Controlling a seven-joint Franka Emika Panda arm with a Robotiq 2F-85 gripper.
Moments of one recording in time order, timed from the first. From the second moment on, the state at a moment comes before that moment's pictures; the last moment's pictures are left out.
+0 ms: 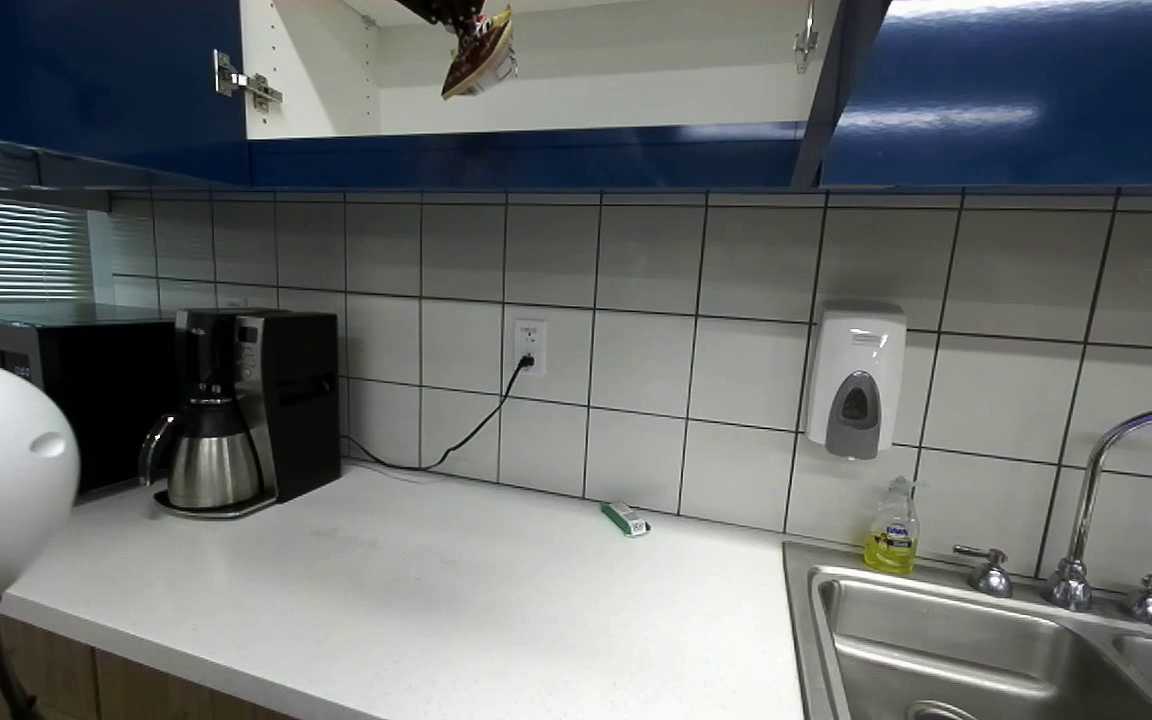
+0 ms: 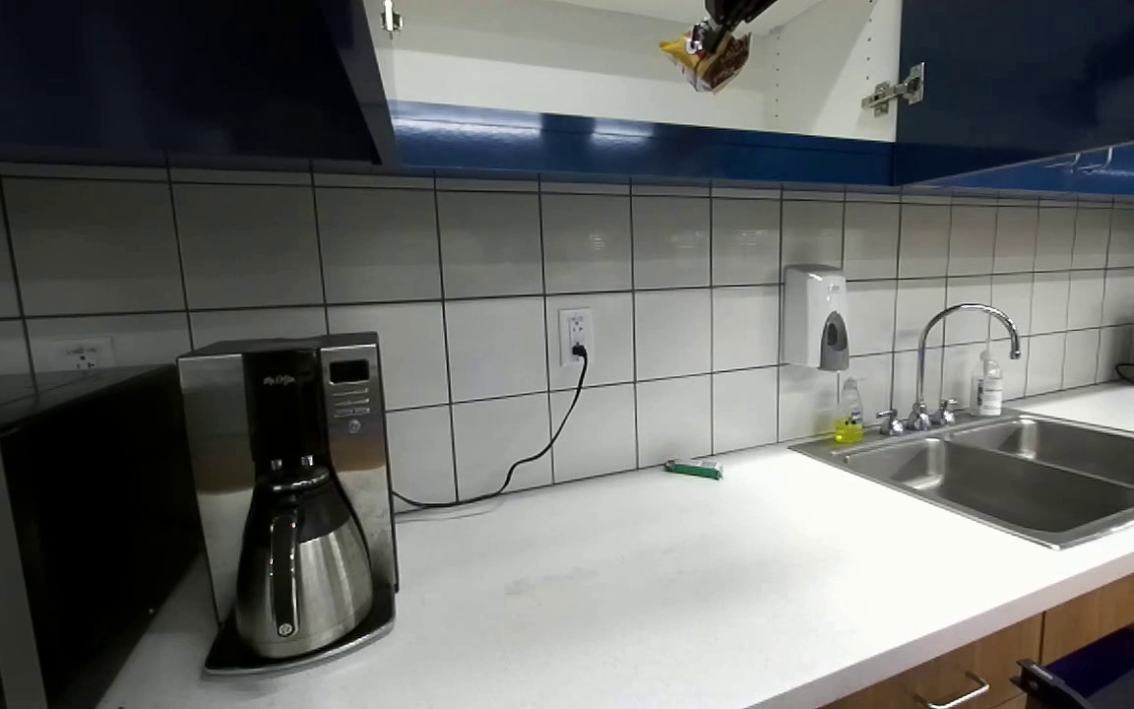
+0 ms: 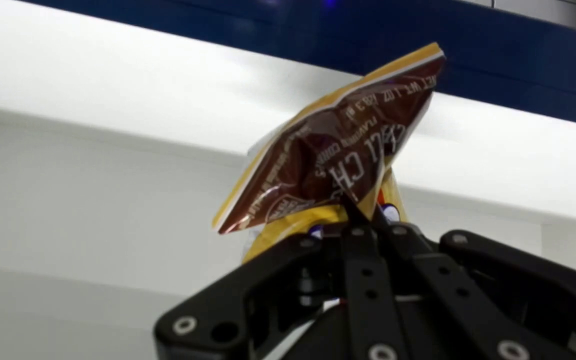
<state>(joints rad) 0.11 -0.52 -0.09 -1.96 -0.09 2.47 -0.22</state>
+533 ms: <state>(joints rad) 0.11 -0.30 -0.09 -1.72 -0.06 2.42 -0.22</state>
